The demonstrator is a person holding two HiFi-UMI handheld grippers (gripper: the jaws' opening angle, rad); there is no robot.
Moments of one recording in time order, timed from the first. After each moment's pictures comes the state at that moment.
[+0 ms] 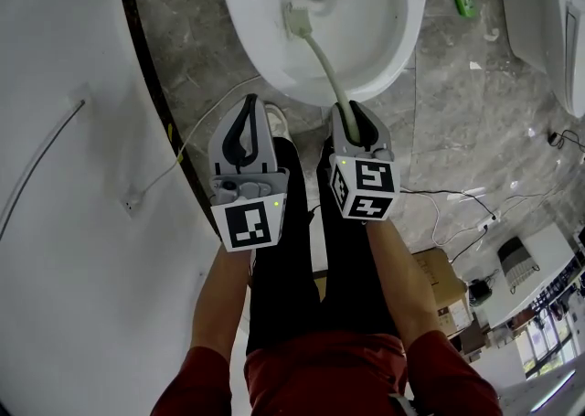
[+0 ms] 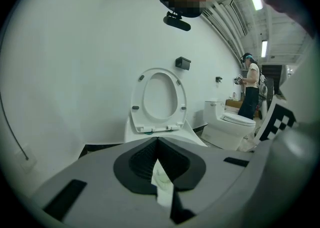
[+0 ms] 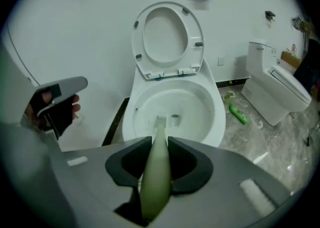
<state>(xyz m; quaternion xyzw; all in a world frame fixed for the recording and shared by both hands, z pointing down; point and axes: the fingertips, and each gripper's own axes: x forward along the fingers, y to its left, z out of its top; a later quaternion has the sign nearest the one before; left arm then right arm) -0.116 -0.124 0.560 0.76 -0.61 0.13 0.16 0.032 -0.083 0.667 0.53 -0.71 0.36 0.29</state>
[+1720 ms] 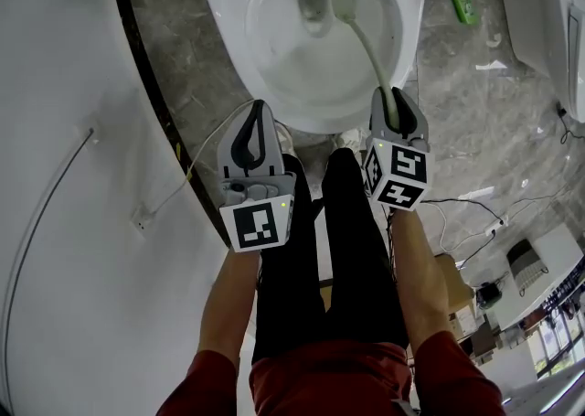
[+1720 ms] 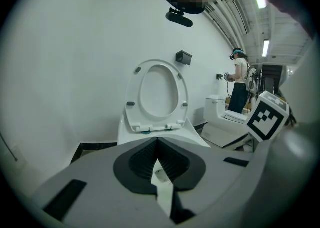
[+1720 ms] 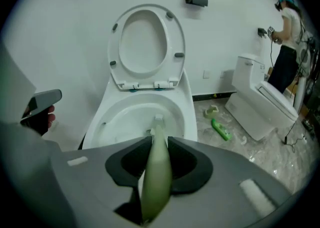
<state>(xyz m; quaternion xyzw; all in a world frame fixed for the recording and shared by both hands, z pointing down) -0.098 -0.170 0.577 0.77 -0.60 0.14 0.17 0.114 -0.169 0.667 0.60 -0.68 0.31 0.29</state>
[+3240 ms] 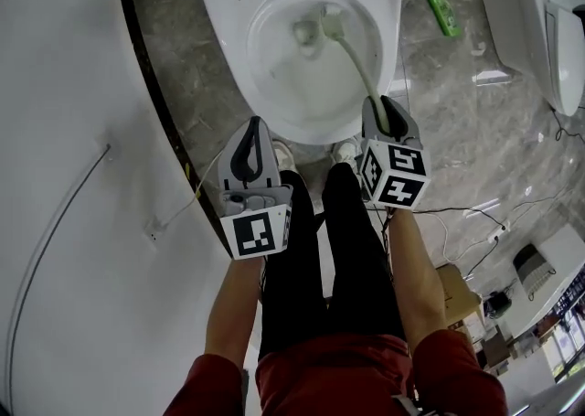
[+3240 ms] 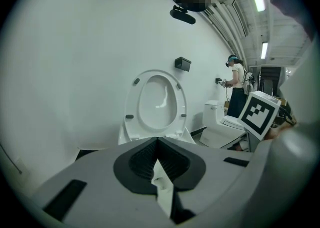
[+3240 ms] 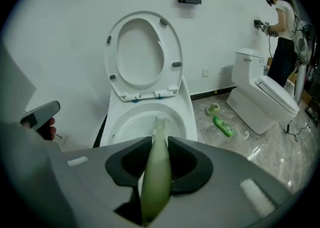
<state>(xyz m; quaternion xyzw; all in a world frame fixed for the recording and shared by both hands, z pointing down) -0.099 -0.176 0.532 0.77 -0.60 0.13 0.15 0.109 -0.182 0.625 0.59 -0.68 0.35 0.27</state>
